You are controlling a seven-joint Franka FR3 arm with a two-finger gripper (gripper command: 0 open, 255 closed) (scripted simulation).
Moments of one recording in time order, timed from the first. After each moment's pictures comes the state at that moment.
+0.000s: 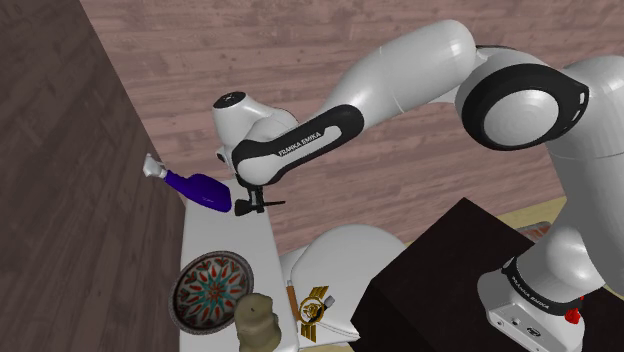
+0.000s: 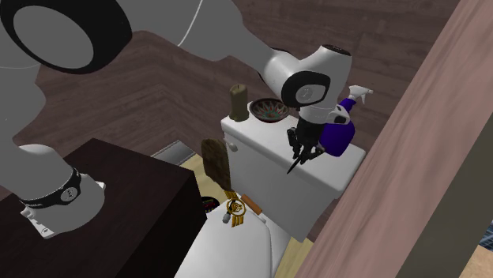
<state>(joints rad) 0.45 0.78 0.17 -1.43 -0.17 2.12 -0.39</state>
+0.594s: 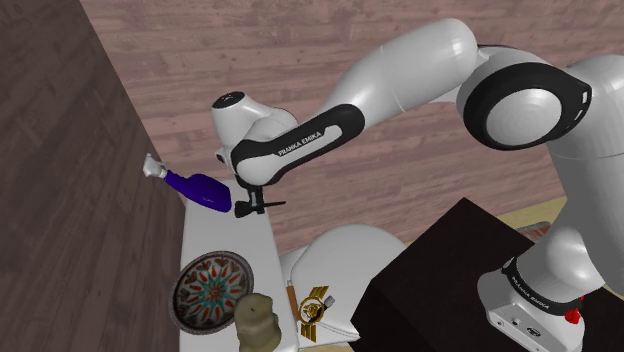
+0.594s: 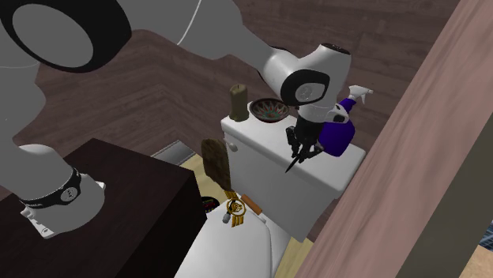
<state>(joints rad) 0.45 0.77 0.17 -1.43 -0.17 2.11 -0.39</state>
